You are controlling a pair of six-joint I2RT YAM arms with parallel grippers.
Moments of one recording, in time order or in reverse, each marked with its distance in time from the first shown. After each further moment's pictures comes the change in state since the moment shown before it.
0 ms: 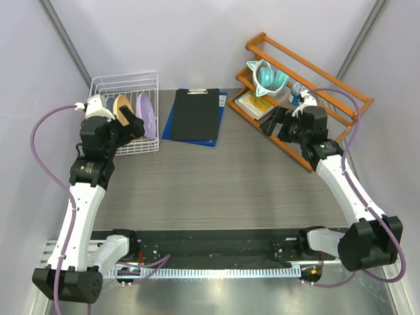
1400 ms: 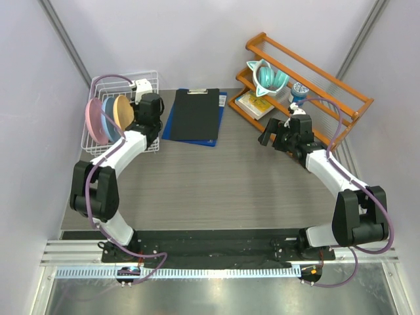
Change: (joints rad) left arm -0.194 0.712 0.149 0.463 -0.655 0.297; right arm -0.002 0.192 -0.117 0.107 0.067 -0.017
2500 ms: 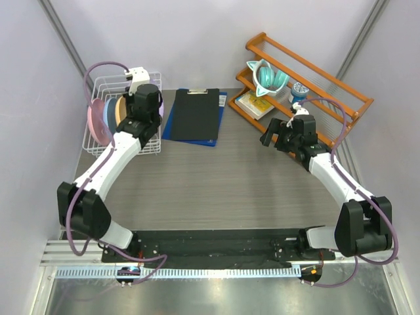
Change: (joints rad) left arm -0.077 -0.145 0.117 -0.213 -0.216 0.131; right arm 0.000 -0.071 -0.004 -0.049 0.011 -0.016
